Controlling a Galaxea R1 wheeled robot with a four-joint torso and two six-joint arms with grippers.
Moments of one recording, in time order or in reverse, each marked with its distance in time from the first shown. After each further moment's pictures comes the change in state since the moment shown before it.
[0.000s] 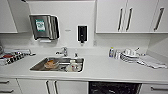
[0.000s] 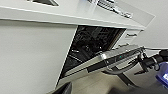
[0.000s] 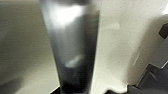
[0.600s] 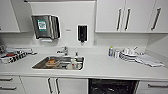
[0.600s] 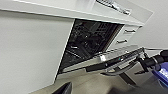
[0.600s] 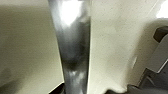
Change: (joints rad) left arm 0.003 0.011 -0.005 0.000 0.017 0.000; right arm -0.018 0.007 -0.009 -0.001 0.045 0.000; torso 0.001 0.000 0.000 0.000
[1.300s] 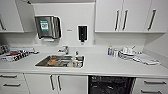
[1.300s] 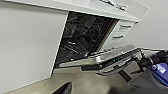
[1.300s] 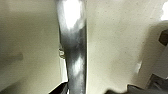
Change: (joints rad) left arm 0.005 0.006 0.005 0.000 0.024 0.000; right arm -0.037 0.071 -0.069 0.001 0.069 -0.001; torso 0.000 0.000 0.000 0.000
